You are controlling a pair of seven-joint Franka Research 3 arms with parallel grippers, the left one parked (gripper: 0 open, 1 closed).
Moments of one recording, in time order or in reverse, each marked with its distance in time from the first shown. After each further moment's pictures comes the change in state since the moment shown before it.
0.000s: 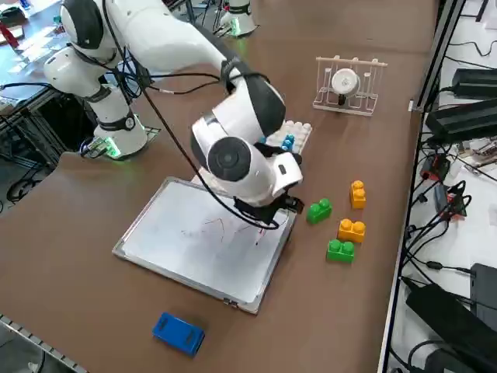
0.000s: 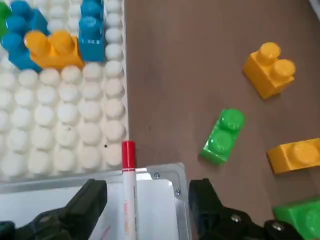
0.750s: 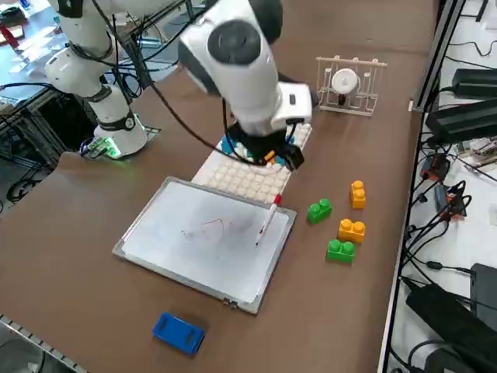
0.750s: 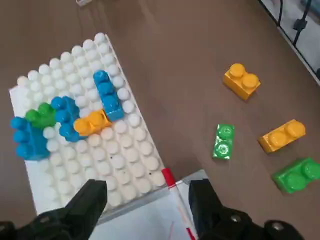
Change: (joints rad) arm 0.096 -0.231 -0.006 0.005 -0.189 -0.143 0.593
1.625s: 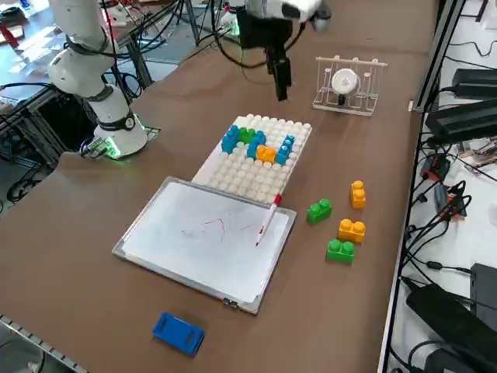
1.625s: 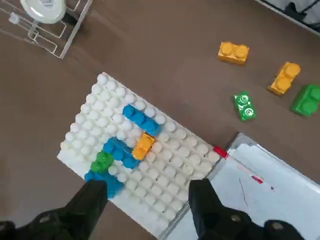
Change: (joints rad) arm 0.157 -0.218 0.082 -0.002 -0.272 -0.098 0.857
